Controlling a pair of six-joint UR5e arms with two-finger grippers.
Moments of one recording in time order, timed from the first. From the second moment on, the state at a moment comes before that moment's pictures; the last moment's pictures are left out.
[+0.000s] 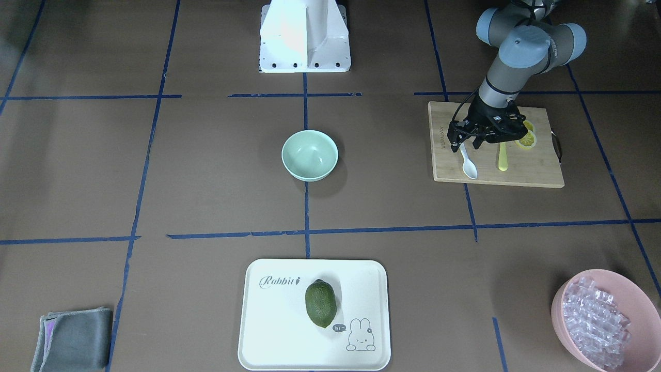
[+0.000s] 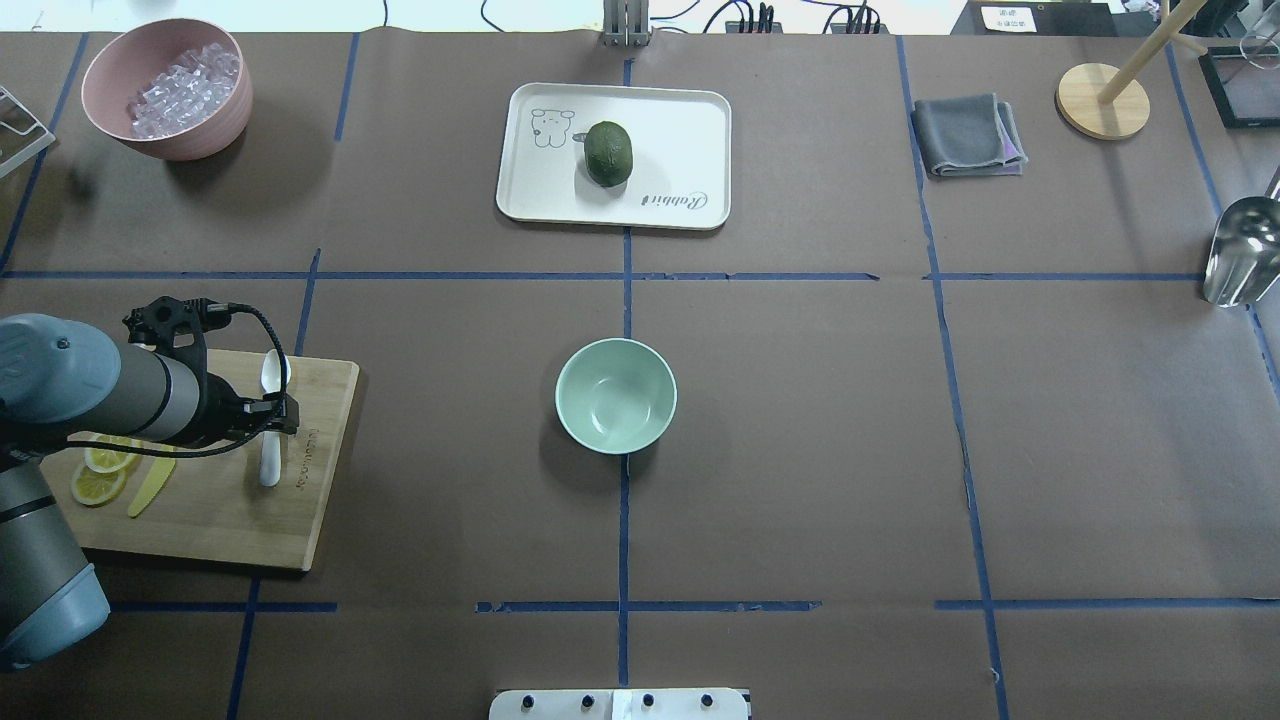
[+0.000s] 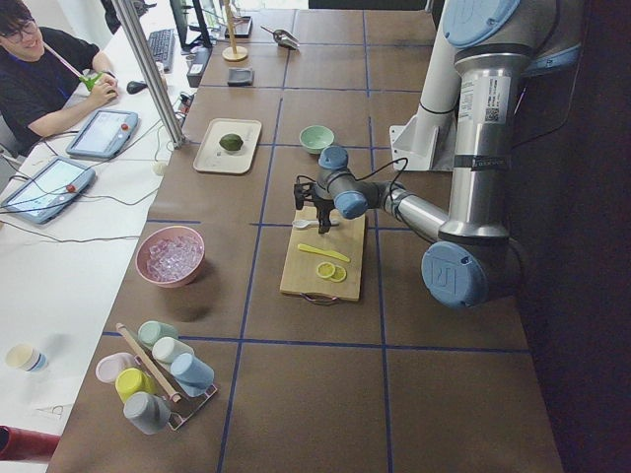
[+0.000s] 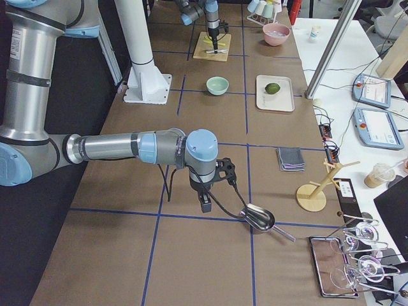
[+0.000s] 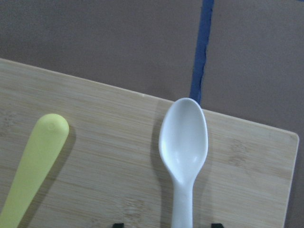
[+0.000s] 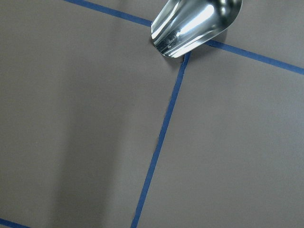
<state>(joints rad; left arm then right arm) -0.61 -1.60 -1.84 -2.05 -1.88 -1.30 1.60 -1.80 1.93 -1.73 2.32 -0.34</state>
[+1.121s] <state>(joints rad) -0.61 -1.60 -1.86 -2.05 -1.88 -1.30 1.60 -1.80 1.91 -1.73 2.32 -0.34</state>
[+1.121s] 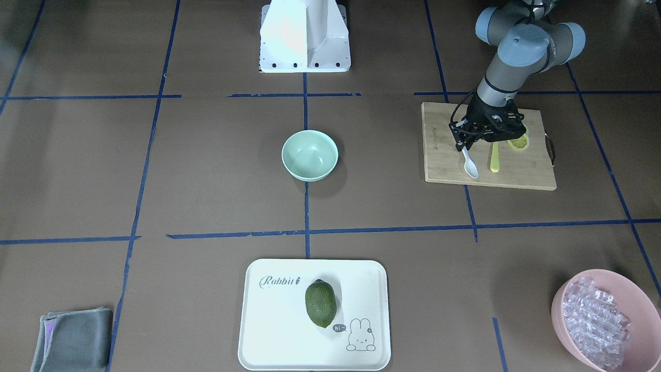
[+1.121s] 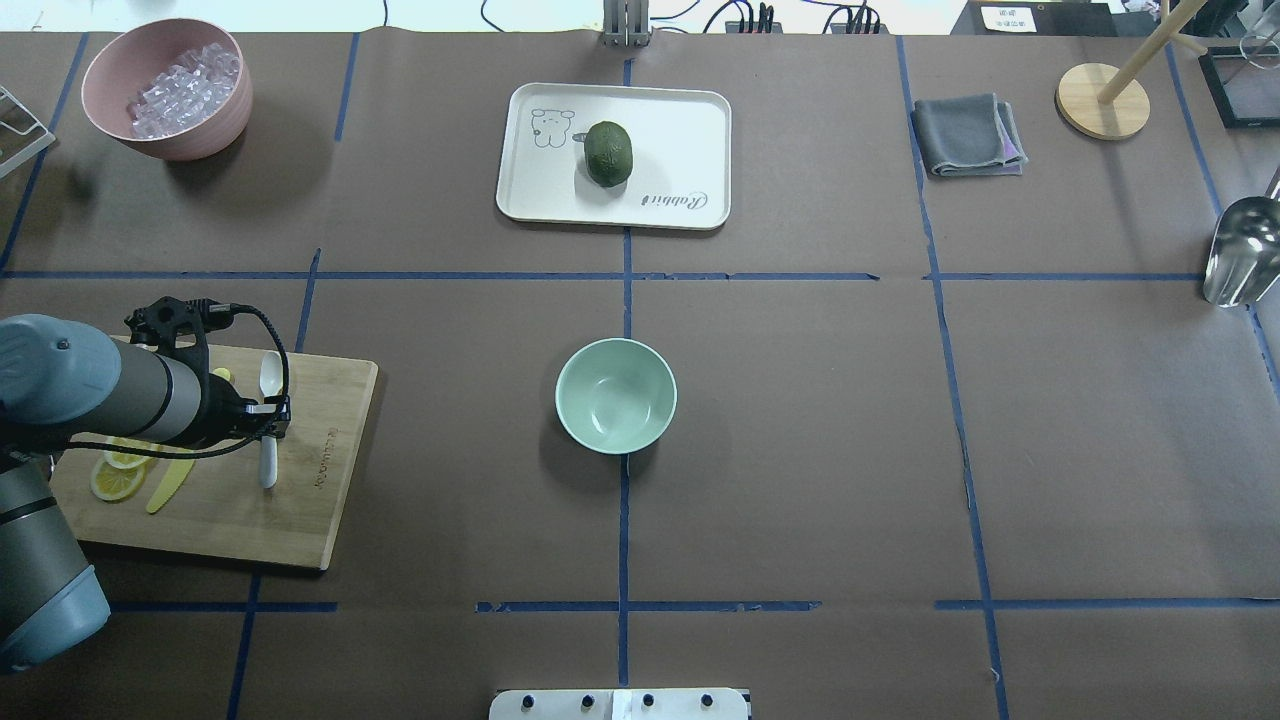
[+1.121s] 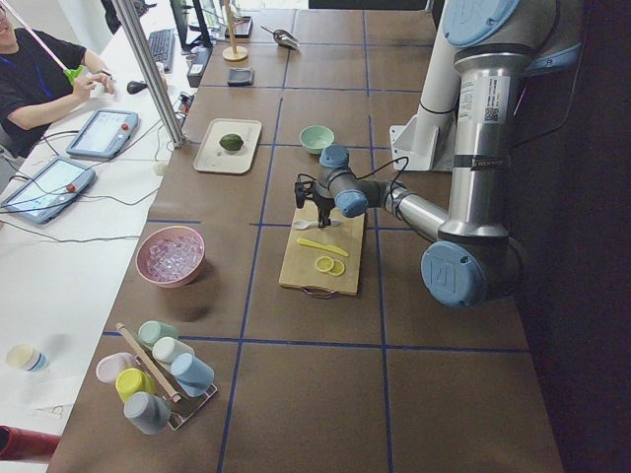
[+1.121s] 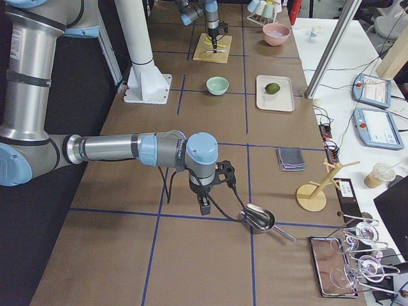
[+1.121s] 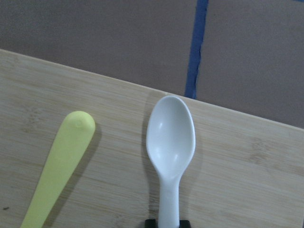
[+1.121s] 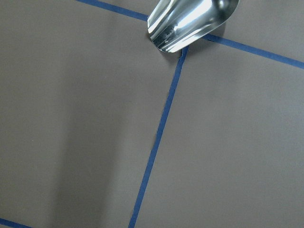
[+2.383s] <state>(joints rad) -0.53 -2.26 -1.81 -1.47 -1.85 -1.11 1.60 -1.80 1.91 -1.73 2.32 -0.34</state>
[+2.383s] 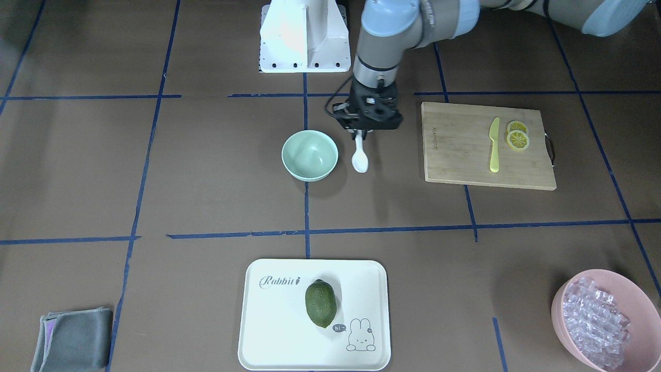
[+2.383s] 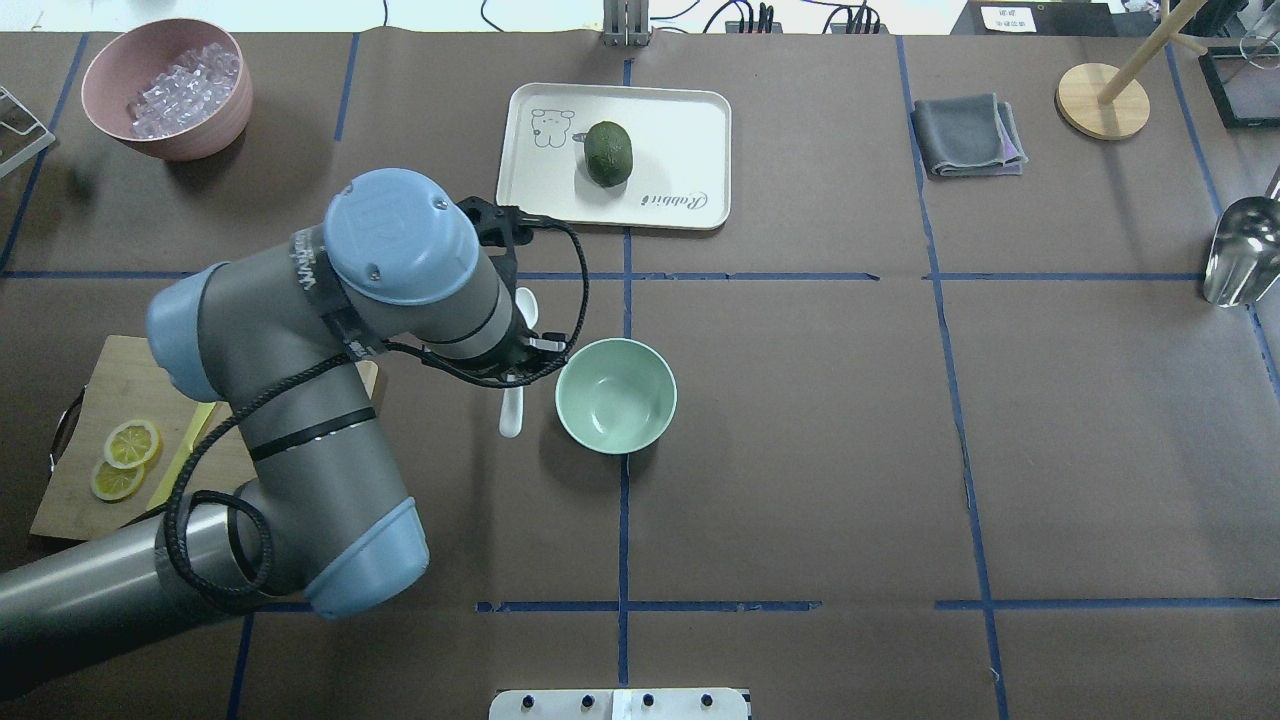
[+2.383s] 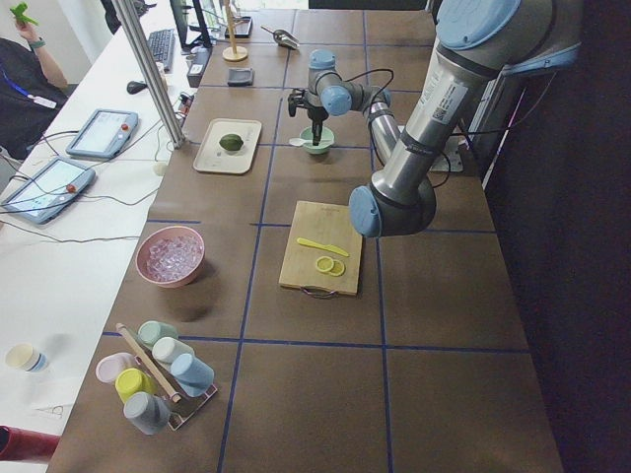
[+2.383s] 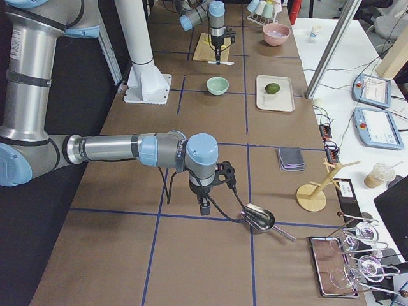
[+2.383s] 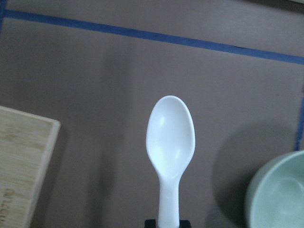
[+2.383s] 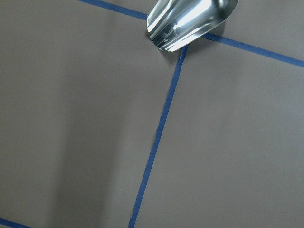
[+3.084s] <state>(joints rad) -0.42 -2.39 -1.63 -1.46 -1.77 -0.78 1.60 -1.80 1.90 -1.73 2.32 -0.34</state>
